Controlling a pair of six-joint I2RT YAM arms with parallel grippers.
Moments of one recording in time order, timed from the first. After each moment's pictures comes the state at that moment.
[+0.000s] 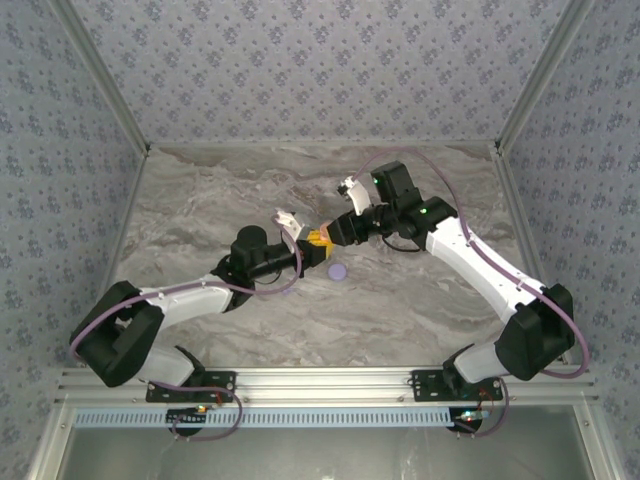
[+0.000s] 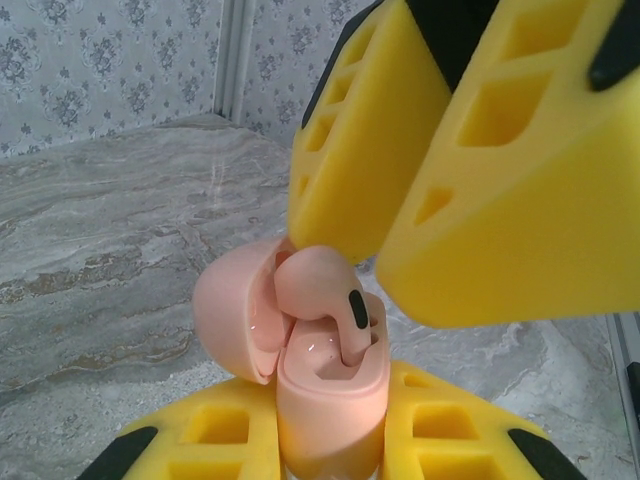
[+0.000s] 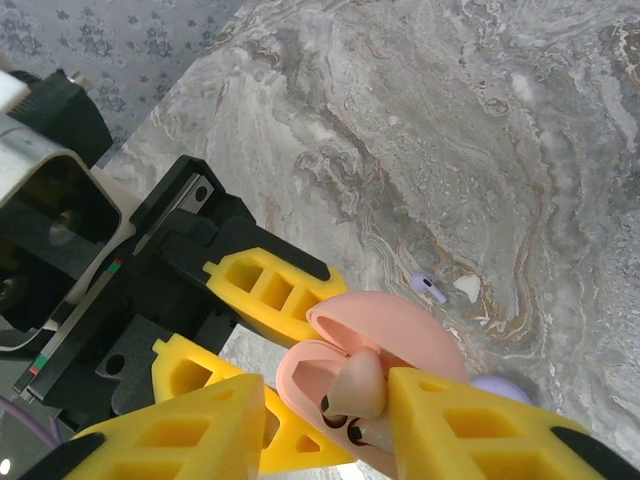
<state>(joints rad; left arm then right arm) -0.71 1.40 0.58 0.70 0.43 -0.22 0.56 1.43 1.27 -0.61 -0.56 0.08</state>
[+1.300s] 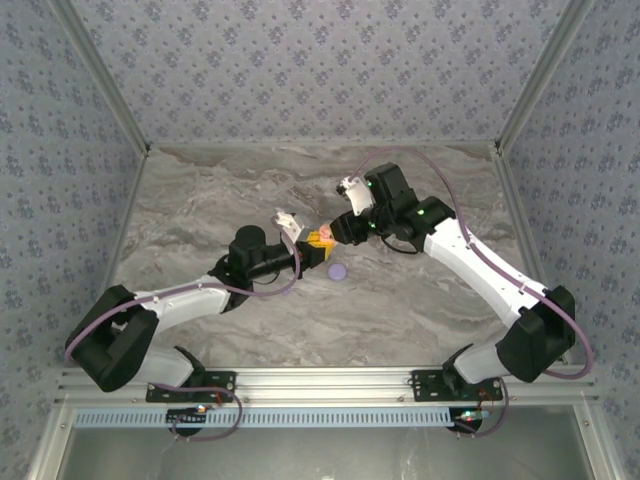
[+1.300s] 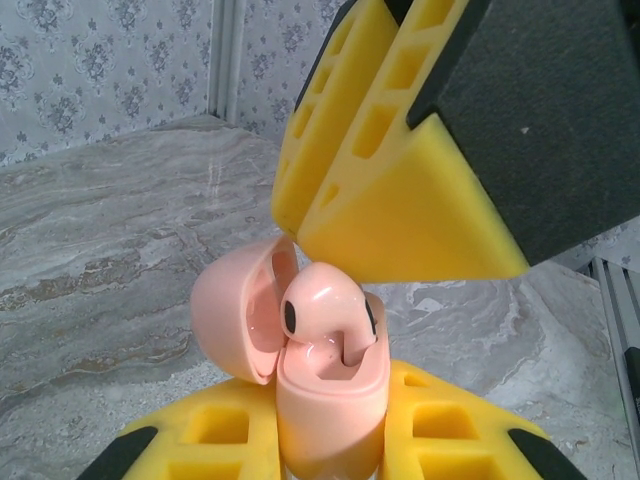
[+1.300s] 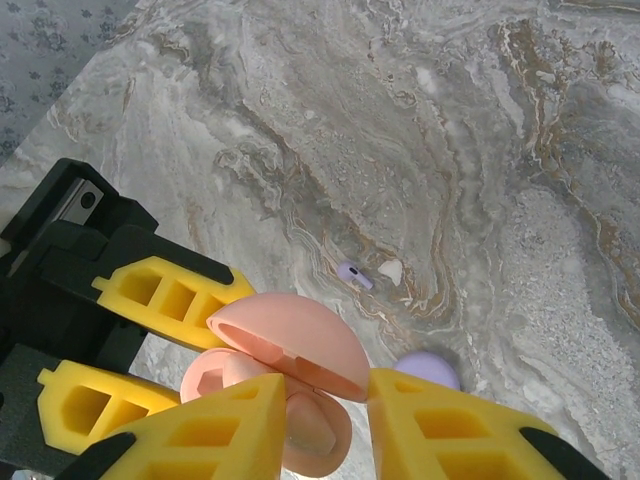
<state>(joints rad) -0.71 1.37 0.58 0.67 0.45 -0.18 0.61 1.42 1.30 -0.68 -0.34 0.10</state>
